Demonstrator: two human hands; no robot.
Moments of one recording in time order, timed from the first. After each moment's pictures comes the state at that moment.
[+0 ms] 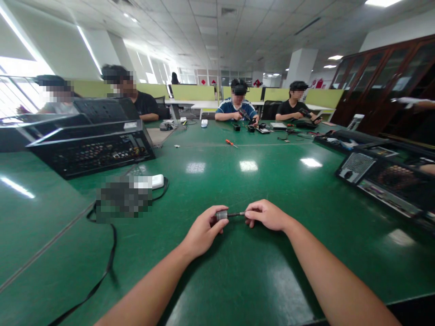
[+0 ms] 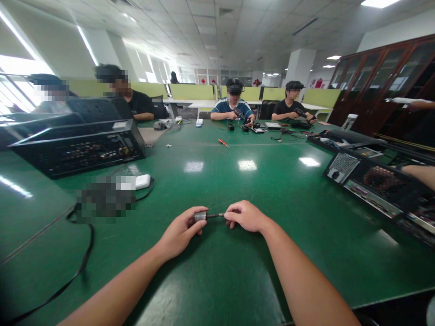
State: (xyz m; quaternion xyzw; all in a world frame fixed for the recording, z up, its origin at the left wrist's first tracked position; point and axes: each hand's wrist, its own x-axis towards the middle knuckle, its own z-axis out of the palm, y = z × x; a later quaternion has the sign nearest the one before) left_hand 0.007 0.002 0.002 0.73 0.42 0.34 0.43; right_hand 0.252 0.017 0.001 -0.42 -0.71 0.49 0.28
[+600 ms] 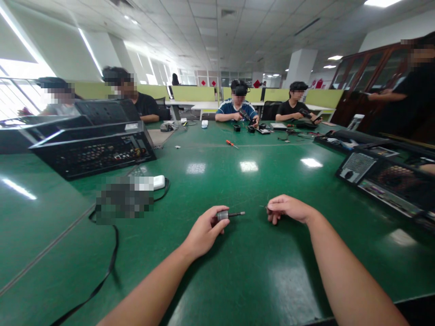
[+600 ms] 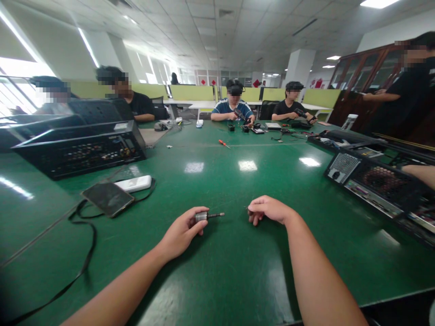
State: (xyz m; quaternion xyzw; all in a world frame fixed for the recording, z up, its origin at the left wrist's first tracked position) left_hand 0.005 0.000 0.007 0.73 0.43 0.33 0.41; right_hand 0.317 0.024 0.005 -0.44 -0.61 0.61 0.25
